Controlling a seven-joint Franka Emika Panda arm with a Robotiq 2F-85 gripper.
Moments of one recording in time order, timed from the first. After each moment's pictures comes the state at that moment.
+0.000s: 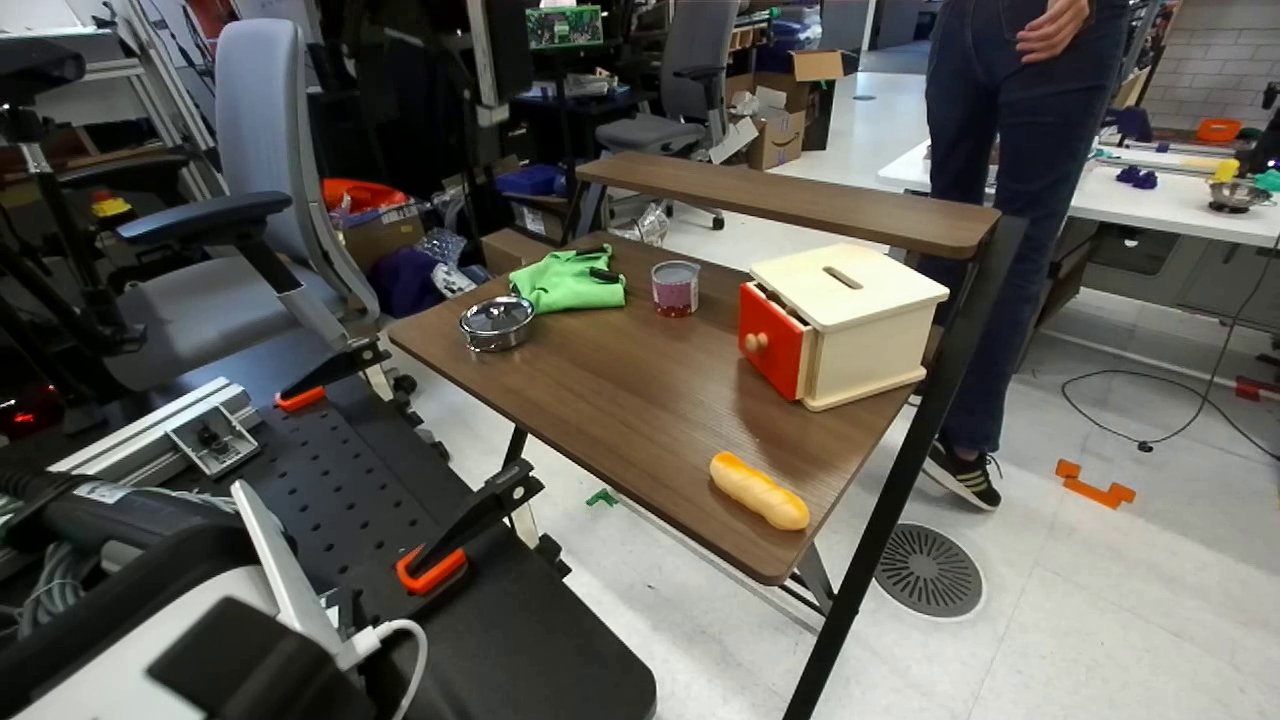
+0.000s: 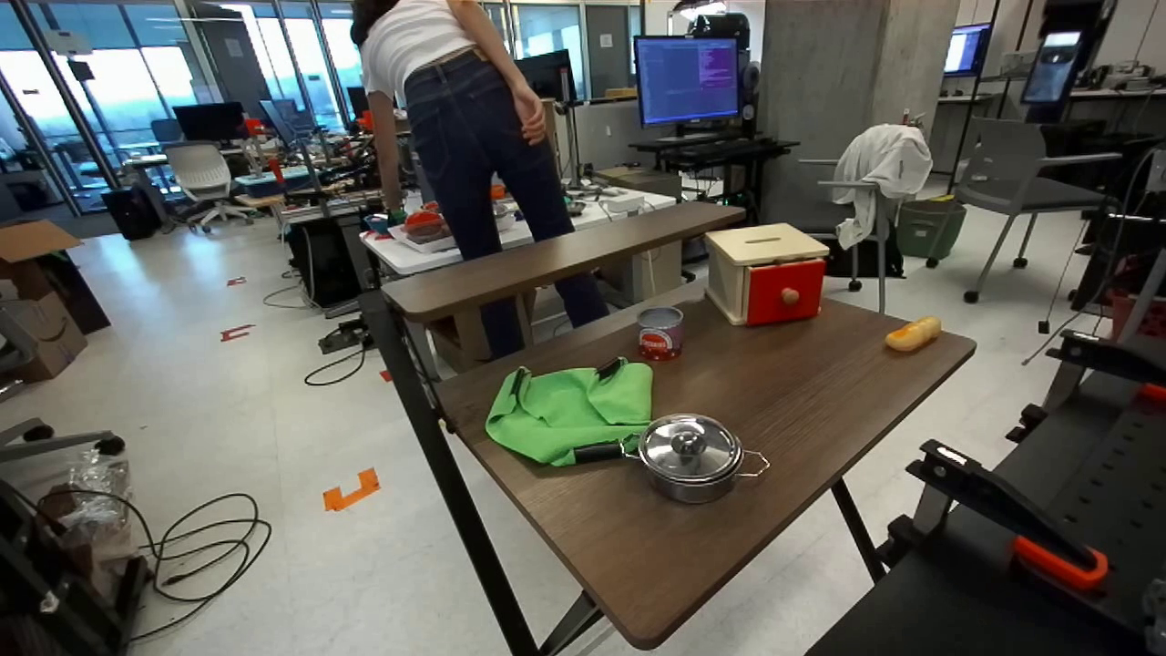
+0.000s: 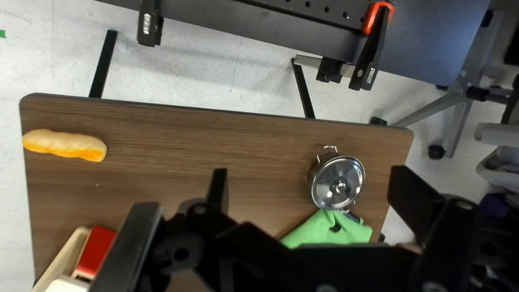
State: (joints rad) arm 0.08 -0.28 -0.21 -2.59 0.19 2.26 -0.53
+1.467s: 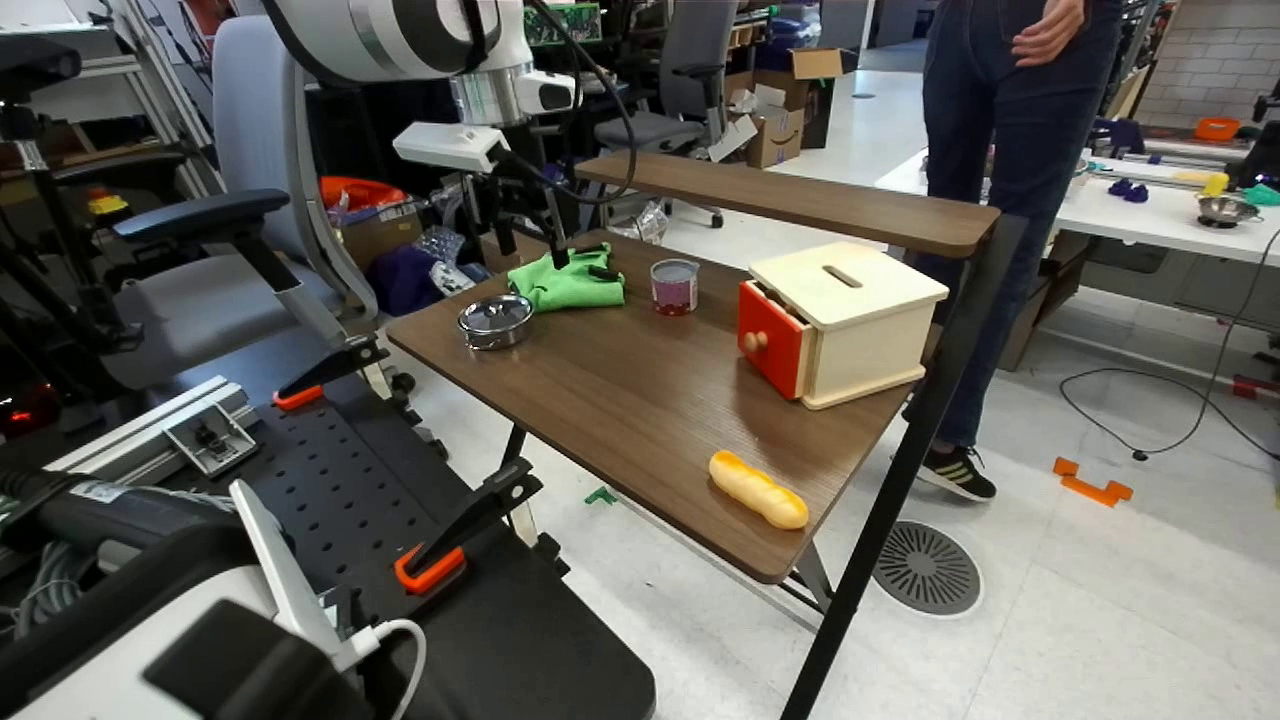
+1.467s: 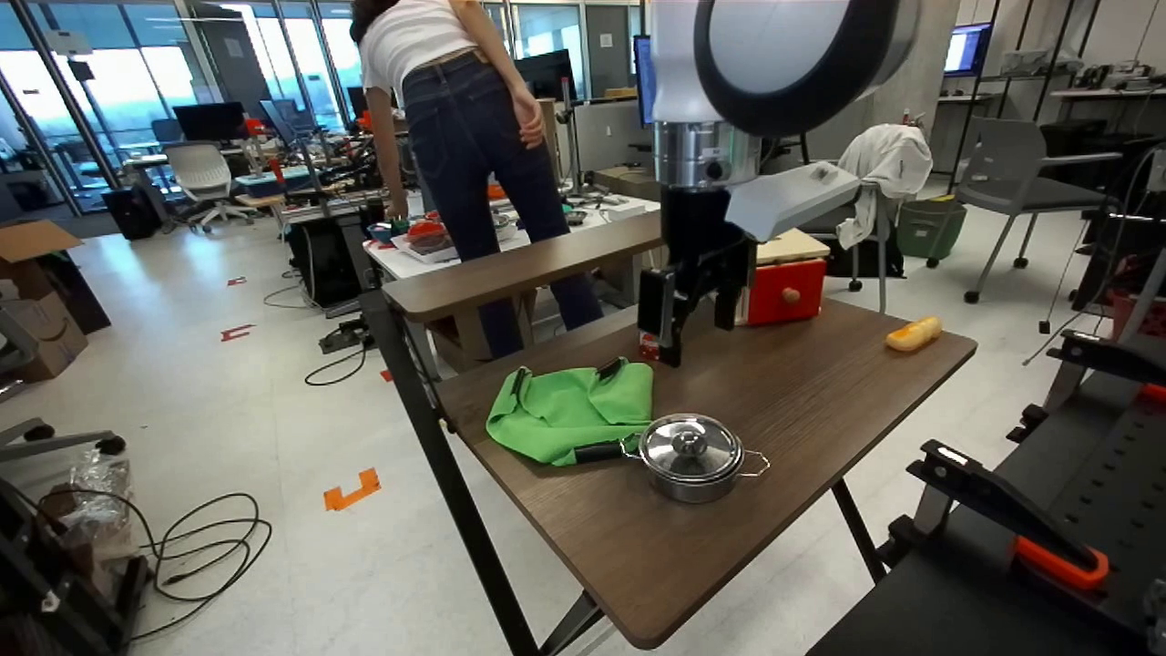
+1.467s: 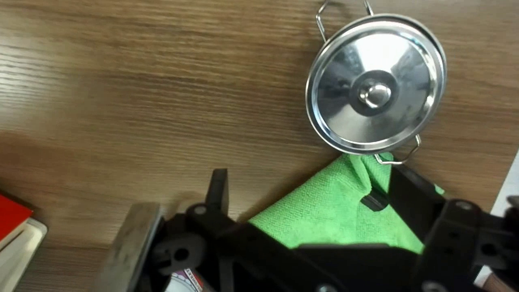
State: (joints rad) arm 0.25 0.58 0.04 -2.05 -0.14 2.67 0.19
